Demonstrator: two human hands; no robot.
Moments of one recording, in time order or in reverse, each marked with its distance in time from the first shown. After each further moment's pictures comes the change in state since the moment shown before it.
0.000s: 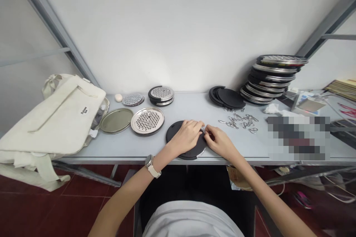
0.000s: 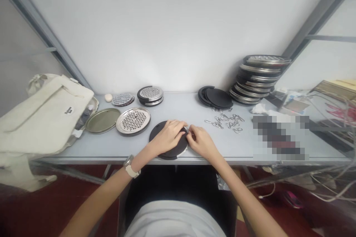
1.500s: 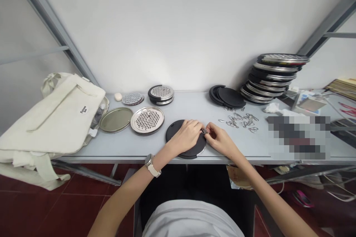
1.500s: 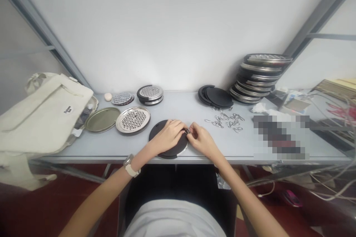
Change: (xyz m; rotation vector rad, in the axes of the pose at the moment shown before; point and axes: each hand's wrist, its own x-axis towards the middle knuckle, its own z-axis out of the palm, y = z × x) left_hand 0.001 -0.002 0.002 0.043 -0.016 0.043; right_hand 0.000 0.002 -0.003 0.196 -0.010 0.076
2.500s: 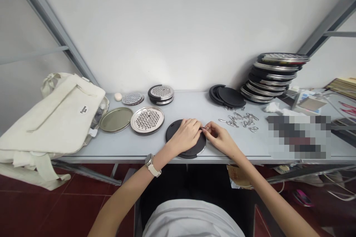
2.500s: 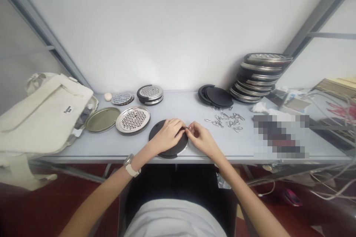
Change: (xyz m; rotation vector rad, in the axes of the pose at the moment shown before) left_hand -0.001 -0.001 0.003 0.029 0.045 -0.036; right_hand -0.001 0.002 0.000 0.163 -0.001 0.045
